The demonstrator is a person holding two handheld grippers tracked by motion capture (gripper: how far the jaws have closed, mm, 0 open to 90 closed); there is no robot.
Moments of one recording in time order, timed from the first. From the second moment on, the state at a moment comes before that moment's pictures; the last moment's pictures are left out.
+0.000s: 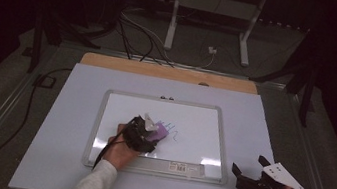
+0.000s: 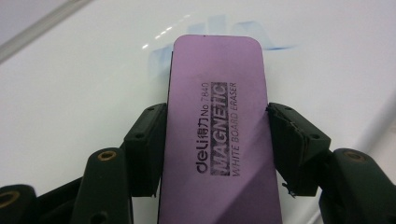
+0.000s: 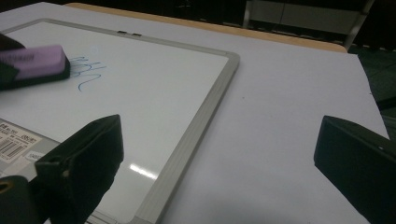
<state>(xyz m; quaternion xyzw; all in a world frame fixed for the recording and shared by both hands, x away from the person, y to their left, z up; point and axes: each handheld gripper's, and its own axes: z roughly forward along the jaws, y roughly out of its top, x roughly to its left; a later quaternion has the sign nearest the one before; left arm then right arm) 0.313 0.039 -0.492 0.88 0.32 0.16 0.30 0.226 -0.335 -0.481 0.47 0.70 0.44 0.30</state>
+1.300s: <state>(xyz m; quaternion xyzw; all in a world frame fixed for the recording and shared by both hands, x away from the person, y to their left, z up) 0.326 0.037 -0.494 0.88 0.33 0.16 0.31 0.227 -0.336 -0.482 0.47 0.70 0.44 0.30</state>
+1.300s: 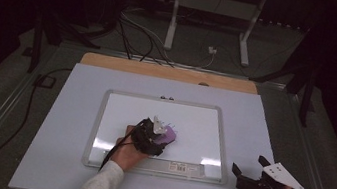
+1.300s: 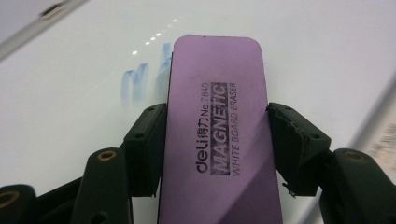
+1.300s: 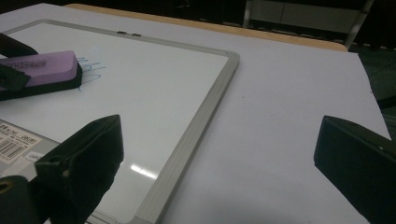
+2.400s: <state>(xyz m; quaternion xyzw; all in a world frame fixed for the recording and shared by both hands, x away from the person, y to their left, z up) 0.352 0.053 -0.493 0.86 0.39 0.20 0.28 0.226 -0.337 -0.481 0.47 0.70 0.44 0.30</state>
